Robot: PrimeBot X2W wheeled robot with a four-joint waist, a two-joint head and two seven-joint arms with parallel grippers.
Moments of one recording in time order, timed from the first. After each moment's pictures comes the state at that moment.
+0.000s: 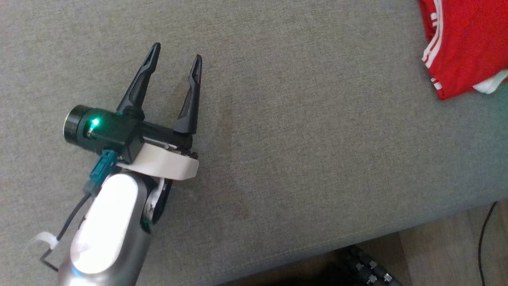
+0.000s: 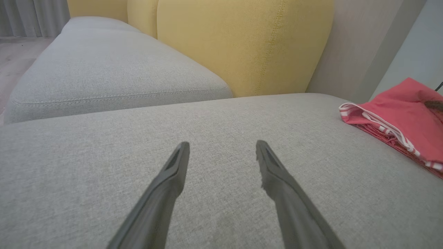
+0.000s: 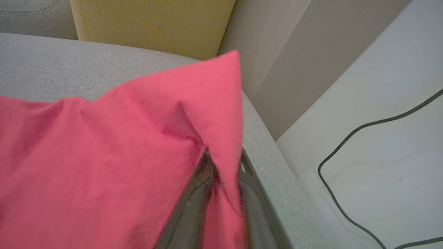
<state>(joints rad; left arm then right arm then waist) -0.39 0.16 -0.37 0.02 -0.15 0.05 -0.23 -0.91 -0.45 -0.12 0.97 0.03 0.13 -0.12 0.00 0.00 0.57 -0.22</state>
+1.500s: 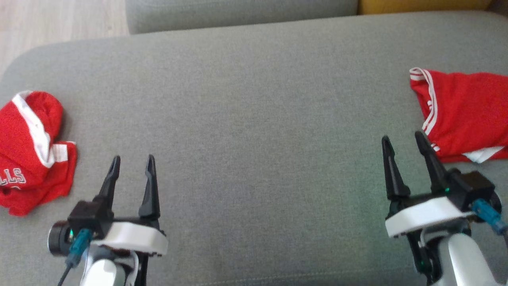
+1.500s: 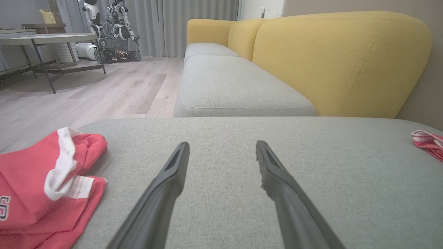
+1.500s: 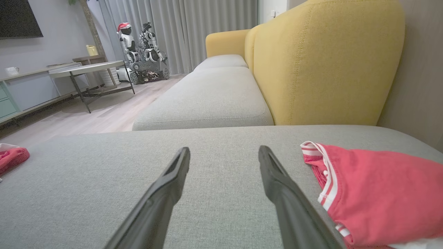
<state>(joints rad) -0.01 0.18 -0.25 0.06 -0.25 0.16 -0.25 -0.06 -0.05 0.04 0.07 0.12 0.13 -0.07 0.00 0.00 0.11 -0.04</state>
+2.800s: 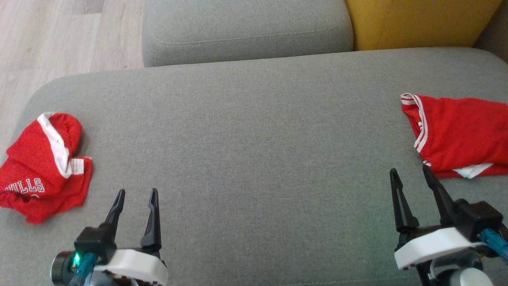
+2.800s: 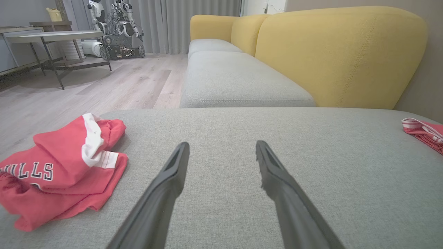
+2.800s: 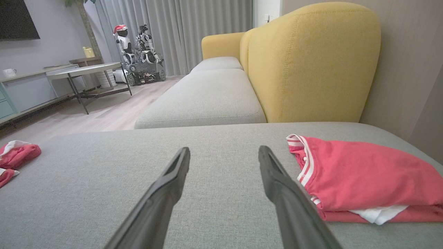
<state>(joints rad) 0.10 0.21 -0.28 0.05 -0.28 0.18 -0.22 0.11 -0.05 0.00 -0.05 0.12 0.13 0.00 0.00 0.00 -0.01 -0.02</state>
